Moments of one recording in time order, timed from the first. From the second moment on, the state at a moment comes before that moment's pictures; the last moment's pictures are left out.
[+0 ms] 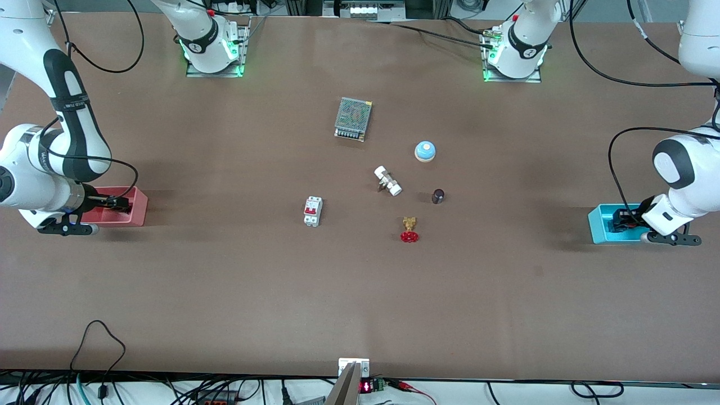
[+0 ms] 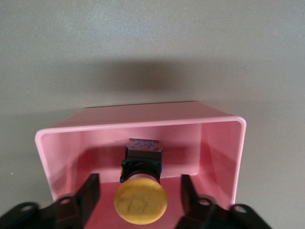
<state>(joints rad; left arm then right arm) 0.37 0.56 0.00 -1.89 0.02 2.45 0.42 -0.22 0.51 -0.05 -1.87 -0.15 2.21 -0.14</state>
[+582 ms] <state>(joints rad) 0.37 0.51 0.00 -1.86 0.02 2.45 0.47 -0.22 0.51 -0.05 -1.87 -0.15 2.21 -0.14</state>
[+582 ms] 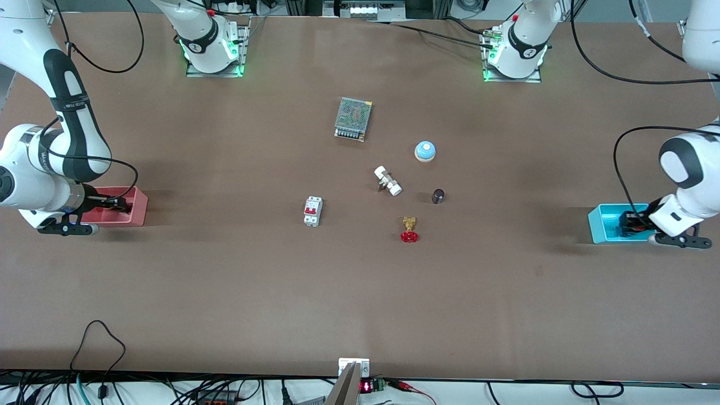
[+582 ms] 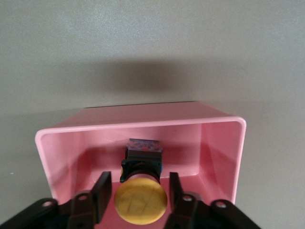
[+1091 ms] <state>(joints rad) 0.33 0.38 -0.02 -1.65 0.02 1.96 0.46 -0.22 0.50 -0.05 -1.86 -0.15 2.21 -0.17</state>
